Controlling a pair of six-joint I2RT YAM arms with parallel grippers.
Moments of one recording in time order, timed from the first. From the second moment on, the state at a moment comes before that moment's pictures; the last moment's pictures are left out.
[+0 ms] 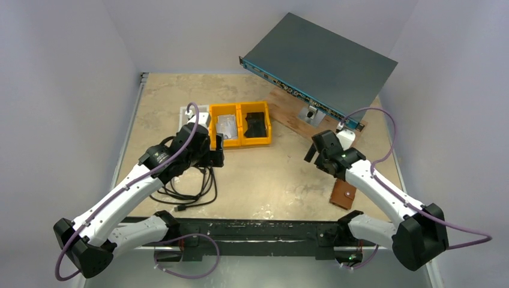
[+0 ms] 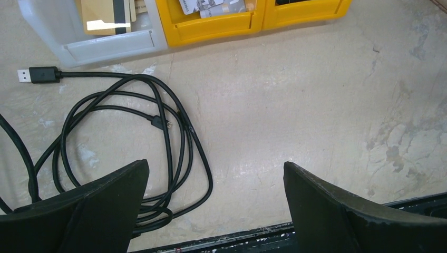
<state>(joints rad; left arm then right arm) -0.67 1.00 1.02 -0.84 -0.27 -0.52 0.47 1.12 0.76 -0.68 0.46 0.89</state>
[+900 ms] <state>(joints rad) -0.67 0.97 1.02 -0.84 -0.16 -0.52 -0.02 1.06 0.63 -0.98 0.49 1.36</state>
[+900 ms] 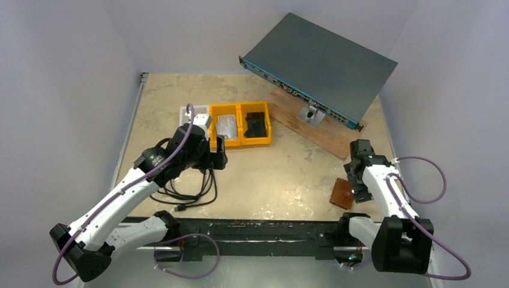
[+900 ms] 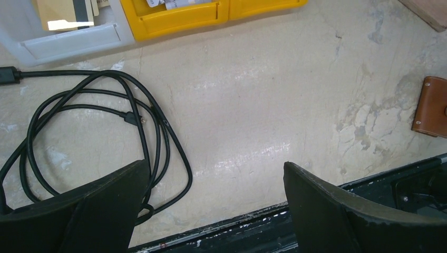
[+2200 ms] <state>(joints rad) -0.67 0.96 0.99 -0.83 -0.10 -0.56 0.65 1.26 0.56 -0.52 0.06 1.72</state>
